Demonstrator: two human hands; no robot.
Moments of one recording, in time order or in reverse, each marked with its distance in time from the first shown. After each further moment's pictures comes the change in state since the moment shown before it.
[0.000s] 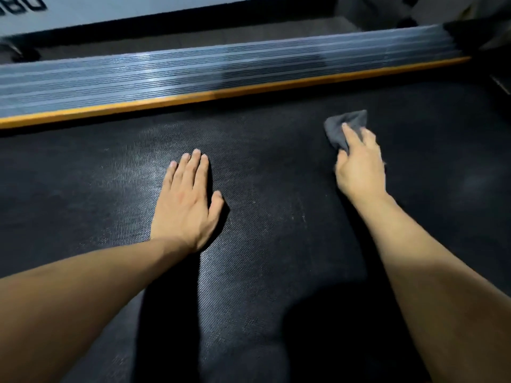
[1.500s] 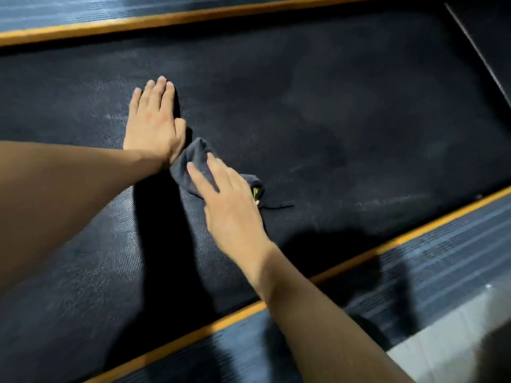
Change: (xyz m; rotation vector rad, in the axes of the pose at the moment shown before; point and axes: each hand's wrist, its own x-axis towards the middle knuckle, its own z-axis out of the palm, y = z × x) left_hand 0.004 0.000 -0.005 -0.022 -0.042 0.023; right_hand -0.243 -0.120 -0.006 0.042 -0.247 -0.439
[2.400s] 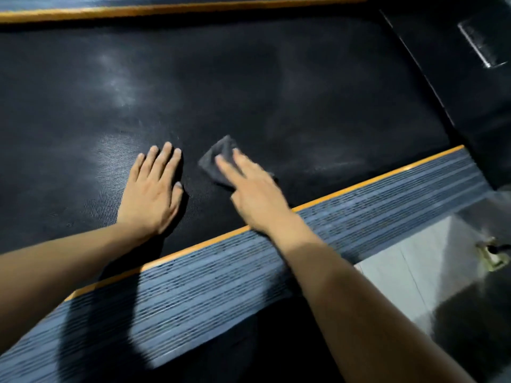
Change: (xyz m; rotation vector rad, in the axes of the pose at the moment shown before) left_hand -0.193 0.077 0.017 0.042 -0.017 0.144; right_hand -0.094 0.084 -0.070 0.007 -0.218 0.051
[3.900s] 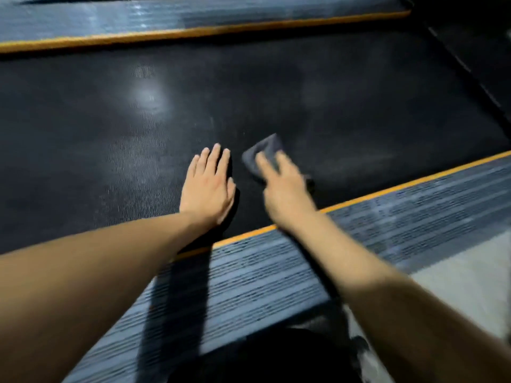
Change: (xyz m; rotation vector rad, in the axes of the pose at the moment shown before) left_hand -0.030 -0.018 -0.008 -0.005 -0.039 -0.097; right_hand 0.002 -0.071 0.047 0.055 0.119 0.160
